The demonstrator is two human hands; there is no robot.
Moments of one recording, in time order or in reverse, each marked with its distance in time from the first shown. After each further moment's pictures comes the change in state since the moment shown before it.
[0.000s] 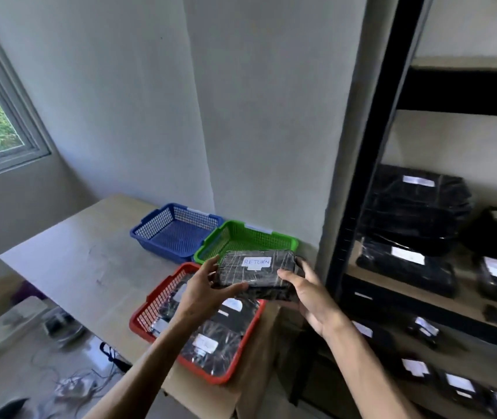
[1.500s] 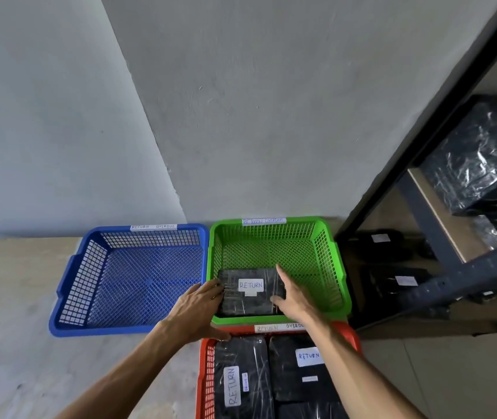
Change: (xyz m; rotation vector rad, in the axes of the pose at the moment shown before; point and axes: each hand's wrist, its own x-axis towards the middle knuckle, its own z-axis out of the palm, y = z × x) left_hand 0.388 -0.219 -0.066 1.130 -0.982 0.725; right_hand 0.298 0.140 0.123 -0.821 0.382 0.437
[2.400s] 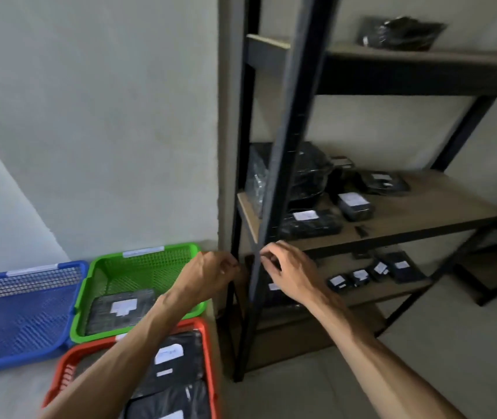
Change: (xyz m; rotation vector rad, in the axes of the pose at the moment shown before) left_hand 0.043 0.333 -0.174 -0.534 0.571 0.100; right_hand -0.236 0.139 -0.270 -0.264 0.721 -0.518
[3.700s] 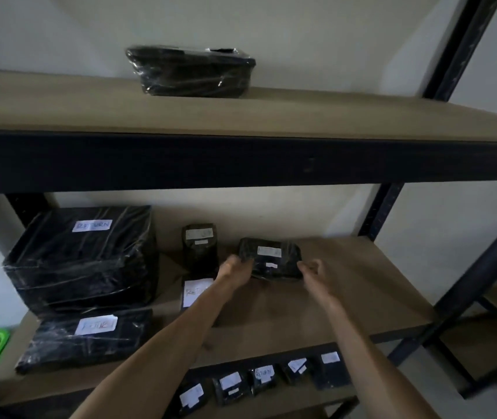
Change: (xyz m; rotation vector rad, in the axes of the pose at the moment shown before) left_hand 0.434 0.324 0.270 -0.499 0.028 -0.599; right_hand 0.154 0.524 -0.194 0.682 0.069 0.864
